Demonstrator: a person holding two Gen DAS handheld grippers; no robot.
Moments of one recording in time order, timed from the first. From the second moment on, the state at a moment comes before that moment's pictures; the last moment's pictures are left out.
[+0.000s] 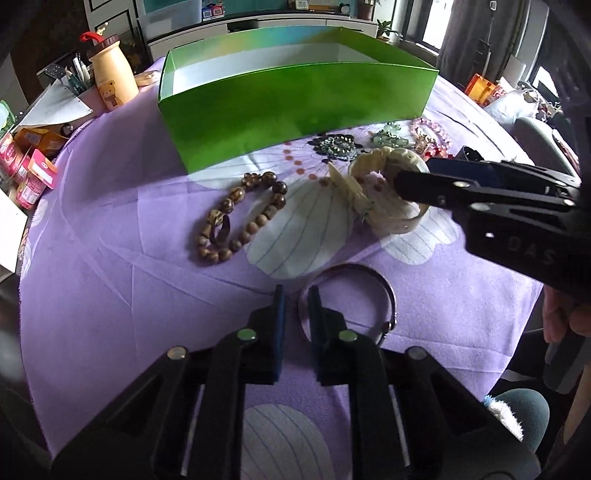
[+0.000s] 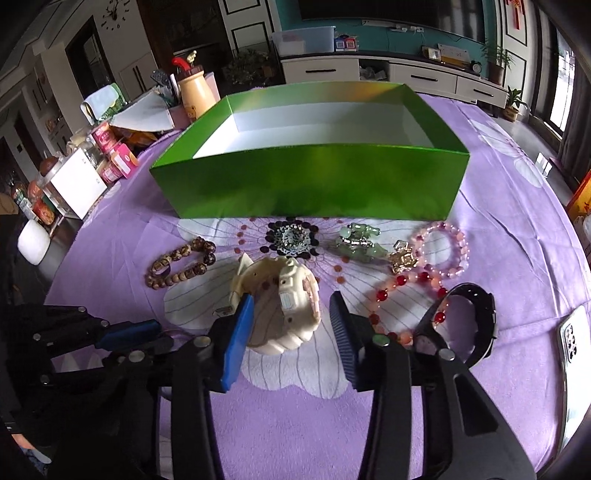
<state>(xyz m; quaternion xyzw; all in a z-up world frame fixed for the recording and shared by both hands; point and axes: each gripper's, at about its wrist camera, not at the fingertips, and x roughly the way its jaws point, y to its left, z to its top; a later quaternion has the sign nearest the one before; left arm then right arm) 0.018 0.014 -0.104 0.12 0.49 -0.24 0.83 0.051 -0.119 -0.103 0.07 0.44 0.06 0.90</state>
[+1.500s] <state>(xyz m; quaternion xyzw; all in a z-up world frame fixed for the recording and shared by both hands) 0.145 0.018 0.013 0.04 0.39 -0.25 0.88 0.065 -0.178 -0.032 0.13 0.34 0.02 0.93</state>
